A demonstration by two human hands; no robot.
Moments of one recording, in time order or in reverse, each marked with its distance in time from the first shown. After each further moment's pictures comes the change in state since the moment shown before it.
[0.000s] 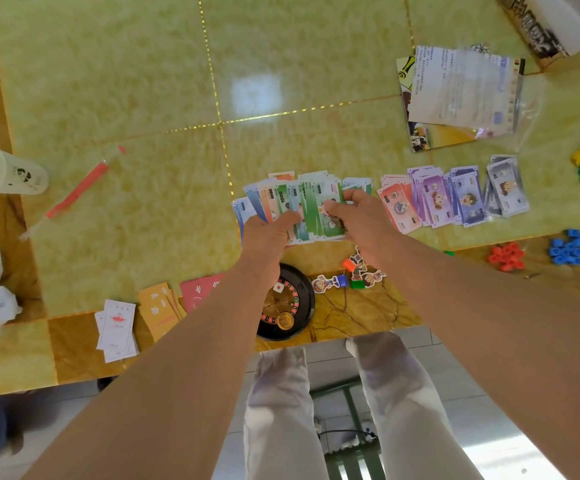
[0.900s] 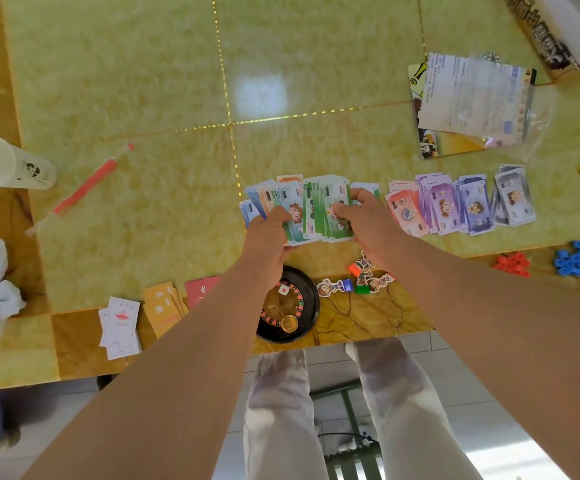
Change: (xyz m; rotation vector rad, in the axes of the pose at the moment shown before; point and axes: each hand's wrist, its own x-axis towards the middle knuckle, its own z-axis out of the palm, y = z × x) left_hand 0.004 0.007 -0.007 -0.148 -0.059 -0.031; right_hand 0.004 -0.009 0.003 0.027 -0.057 0.035
